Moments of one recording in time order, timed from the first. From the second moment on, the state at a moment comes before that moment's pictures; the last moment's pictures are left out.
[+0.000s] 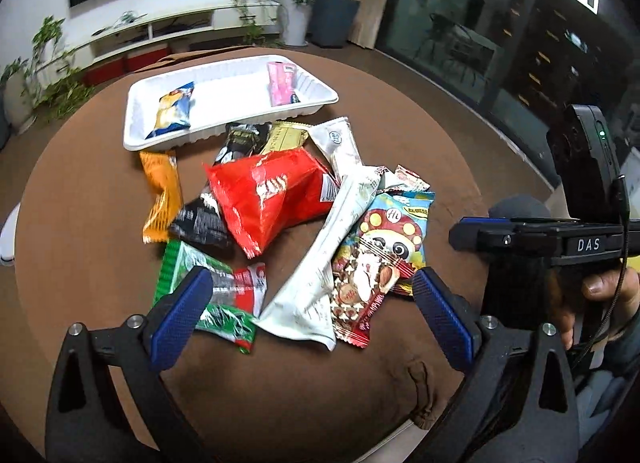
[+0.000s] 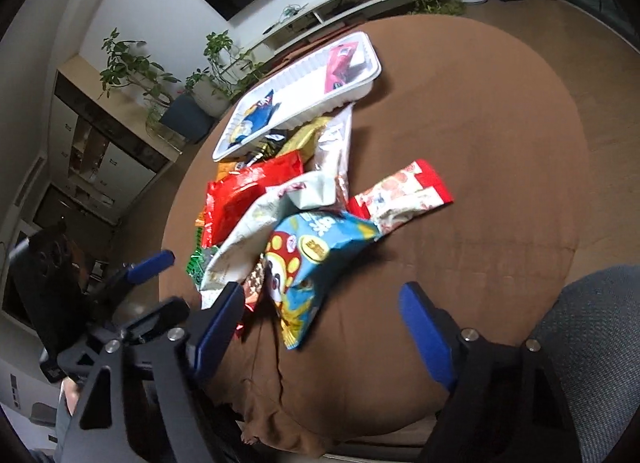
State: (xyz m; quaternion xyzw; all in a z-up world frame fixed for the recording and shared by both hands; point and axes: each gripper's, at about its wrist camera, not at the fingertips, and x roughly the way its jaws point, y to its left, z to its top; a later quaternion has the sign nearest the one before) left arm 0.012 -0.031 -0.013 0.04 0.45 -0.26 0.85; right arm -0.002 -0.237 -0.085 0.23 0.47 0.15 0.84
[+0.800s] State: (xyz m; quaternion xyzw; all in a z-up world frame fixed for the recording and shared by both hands) left arm 0.076 -0.098 -0.049 0.21 0.54 -0.31 0.76; right arm -0.007 -0.232 -0.087 0.23 0.48 0.17 0.83
